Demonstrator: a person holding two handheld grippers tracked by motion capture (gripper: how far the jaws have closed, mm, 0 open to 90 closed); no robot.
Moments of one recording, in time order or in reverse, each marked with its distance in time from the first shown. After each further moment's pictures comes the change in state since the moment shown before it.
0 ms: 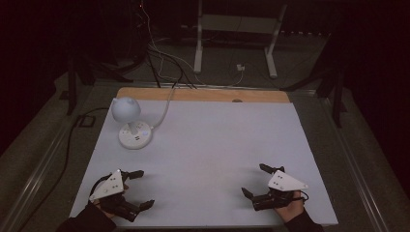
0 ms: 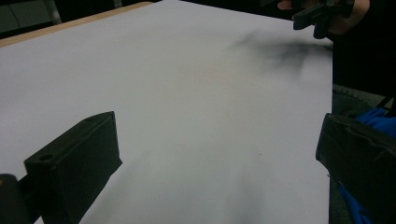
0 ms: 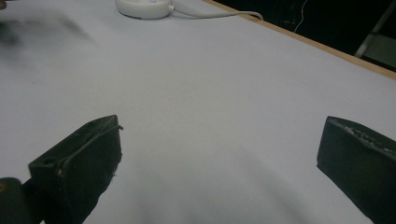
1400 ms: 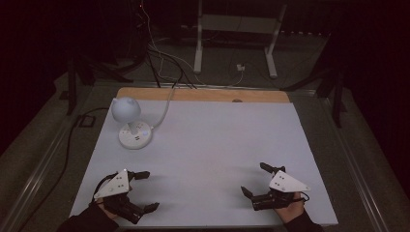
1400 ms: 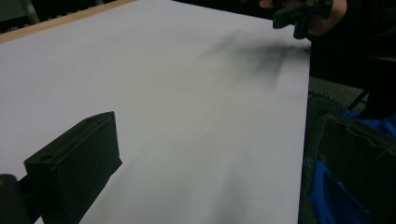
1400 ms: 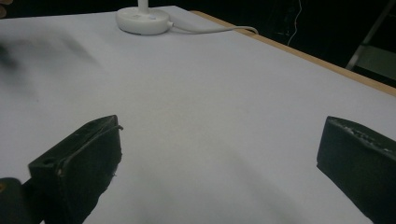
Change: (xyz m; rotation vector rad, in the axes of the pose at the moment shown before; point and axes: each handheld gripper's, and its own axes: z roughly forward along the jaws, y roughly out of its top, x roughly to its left) left arm -0.011 0.024 0.005 0.024 -0.062 0.004; right arm 0.005 0.007 -0.004 -0.047 -0.020 0.008
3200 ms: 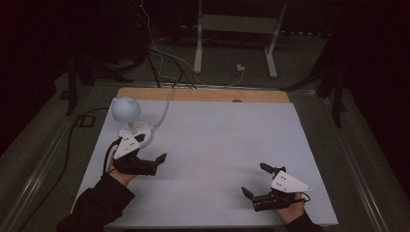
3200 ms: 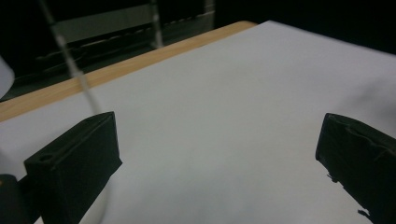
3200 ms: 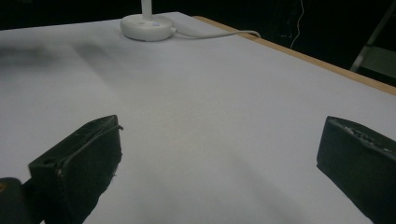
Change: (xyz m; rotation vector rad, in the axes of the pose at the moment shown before) left arm 0.052 0.055 0.031 -0.002 0.435 -0.097; right arm 0.000 0.001 -0.003 -0.020 0.017 0.017
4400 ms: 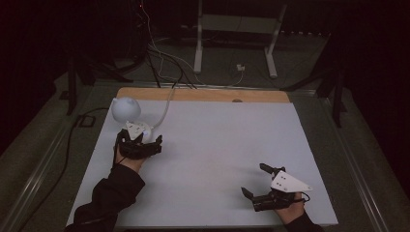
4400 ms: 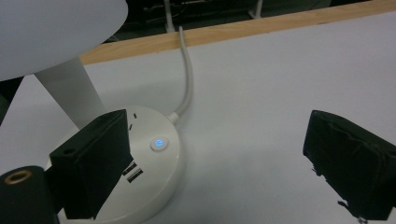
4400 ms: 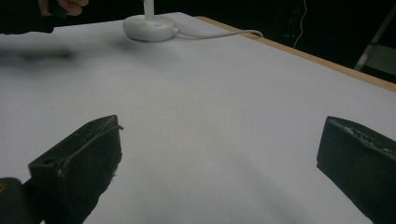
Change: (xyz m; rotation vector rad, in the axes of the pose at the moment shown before) left arm 0.022 -0.002 0.047 0.128 0.388 -0.195; right arm 0.000 -0.001 0.001 0.001 0.010 0.007
